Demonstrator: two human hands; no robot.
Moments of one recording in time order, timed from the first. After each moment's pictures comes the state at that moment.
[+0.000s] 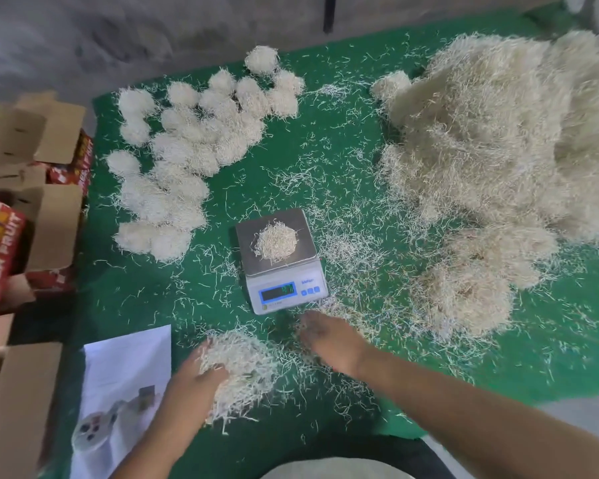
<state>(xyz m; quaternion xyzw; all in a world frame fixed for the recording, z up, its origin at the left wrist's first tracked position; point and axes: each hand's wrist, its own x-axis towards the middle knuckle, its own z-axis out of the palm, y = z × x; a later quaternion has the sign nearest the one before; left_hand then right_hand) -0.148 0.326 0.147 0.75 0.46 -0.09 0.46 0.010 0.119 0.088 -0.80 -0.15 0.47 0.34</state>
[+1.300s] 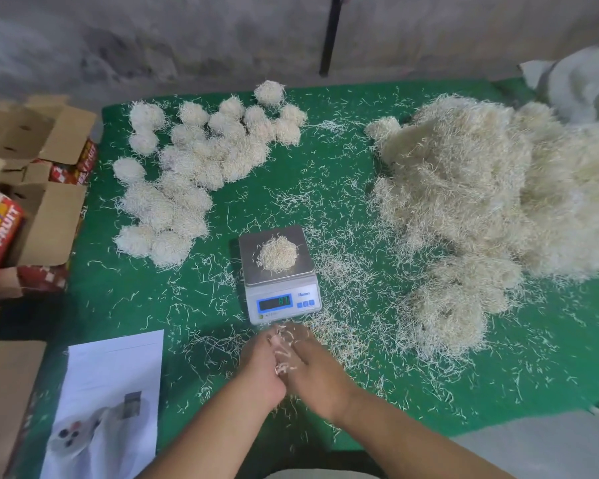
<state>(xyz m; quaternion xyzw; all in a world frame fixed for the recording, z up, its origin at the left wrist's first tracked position) -0.076 0.263 0.142 0.31 0.55 -0.08 0.77 -0.057 0.151 0.146 -0.79 -0.22 0.34 0.47</state>
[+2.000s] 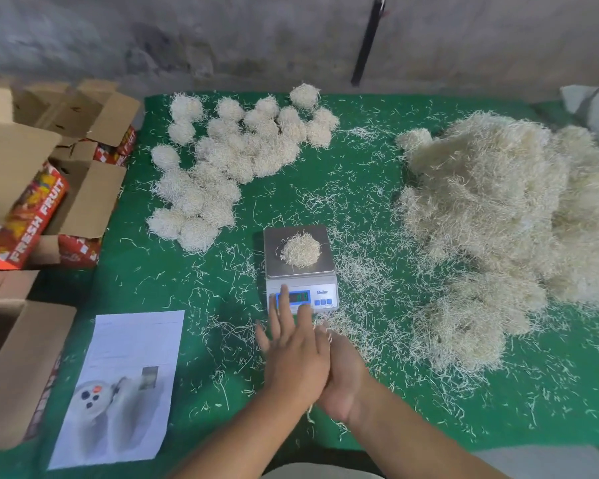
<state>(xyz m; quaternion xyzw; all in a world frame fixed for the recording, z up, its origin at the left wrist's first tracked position) -0.102 0.238 0.123 0.92 0.27 0.00 0.29 -0.065 0.164 0.163 -0.28 0.29 0.52 0.75</state>
